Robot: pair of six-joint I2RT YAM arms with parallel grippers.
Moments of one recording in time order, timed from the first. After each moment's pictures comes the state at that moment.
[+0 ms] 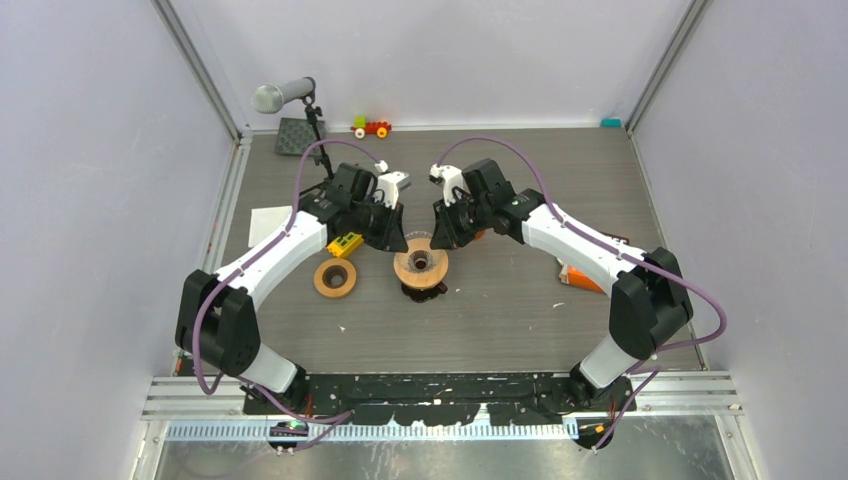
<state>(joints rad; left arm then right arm) -0.47 1.50 1.17 -0.56 0.50 -0.07 0.63 1.61 1.25 -0.45 -0.44 0.11</state>
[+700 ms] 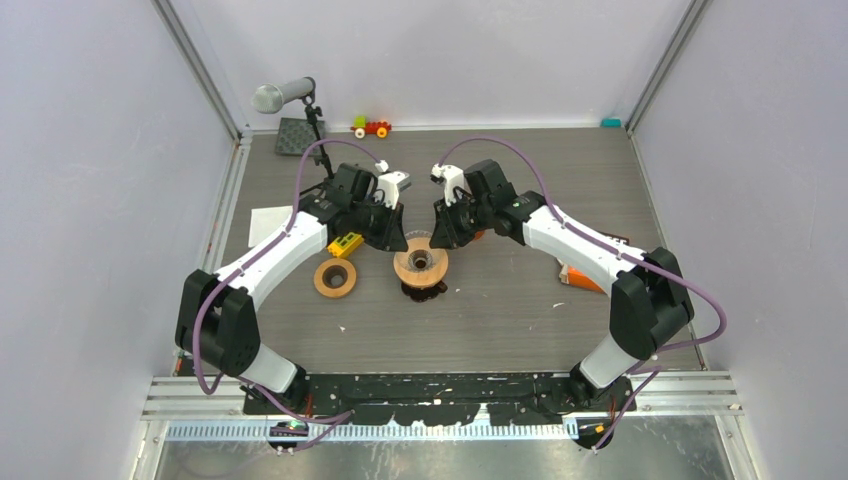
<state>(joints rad) -0.48 1.50 1.16 -0.54 0.49 -0.06 0.62 1.61 1.23 -0.39 -0.45 0.11</state>
